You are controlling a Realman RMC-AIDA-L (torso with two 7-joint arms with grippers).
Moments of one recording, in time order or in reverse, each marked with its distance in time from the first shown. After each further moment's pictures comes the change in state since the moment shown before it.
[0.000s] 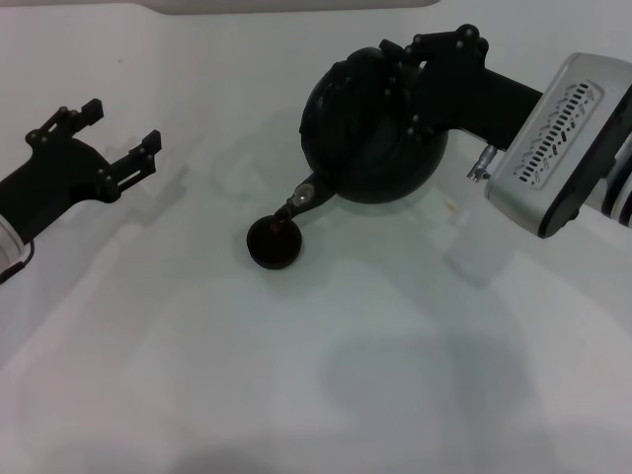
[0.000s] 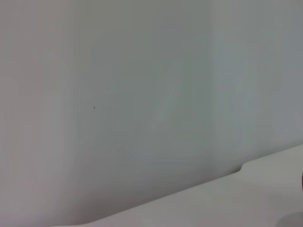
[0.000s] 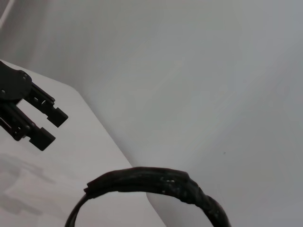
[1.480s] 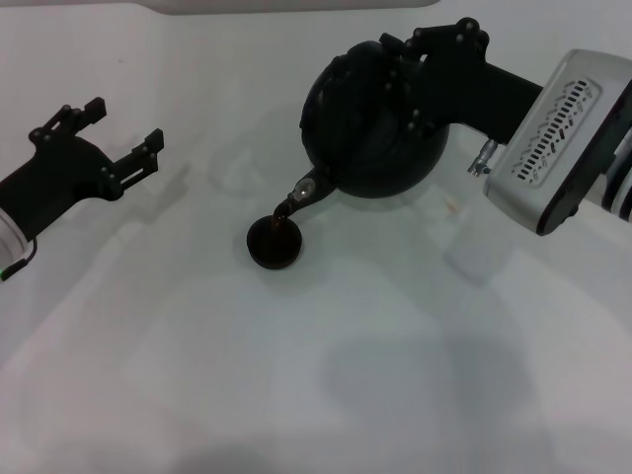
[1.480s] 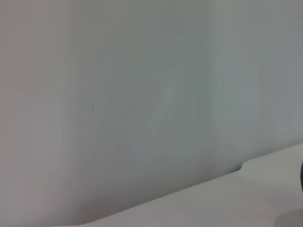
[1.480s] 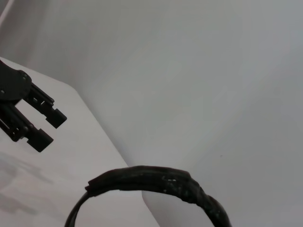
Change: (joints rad) left arm -0.019 0.001 -0.001 -0.023 -0.006 -0.002 0.013; right arm 0.007 0.000 0.006 0.000 0.002 0.001 -0.024
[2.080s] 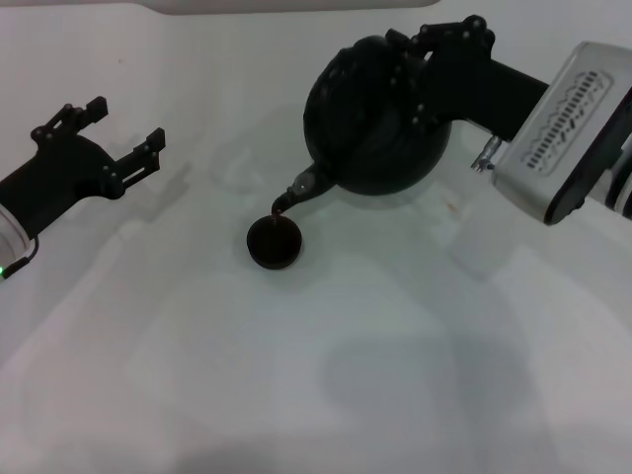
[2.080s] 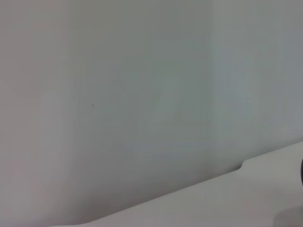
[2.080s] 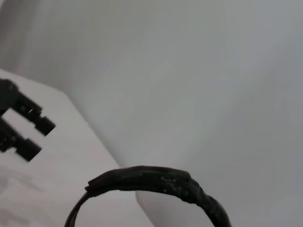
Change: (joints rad) left arm -0.009 0.000 0.000 -0.005 0.002 -0.007 0.000; right arm 0.000 -0.003 0.002 0.009 0.051 0.000 0.006
